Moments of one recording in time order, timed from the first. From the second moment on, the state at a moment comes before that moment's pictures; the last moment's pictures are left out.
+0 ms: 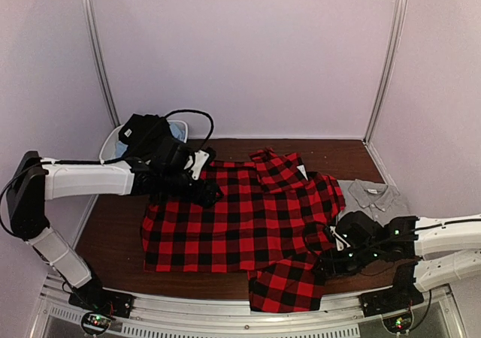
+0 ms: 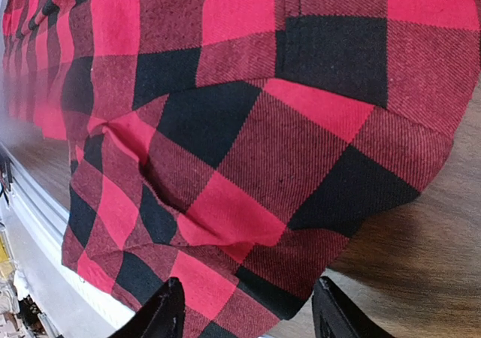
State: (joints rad) left arm -0.74 1.60 1.05 -0.18 0.03 -0.13; right arm 1.01 0.97 0.41 -0.48 -0.12 0.94
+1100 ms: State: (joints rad) left arm -0.73 1.19 0.66 -0.52 -0.02 -0.53; right arm 0.87 1.18 0.46 -0.41 0.09 0.89
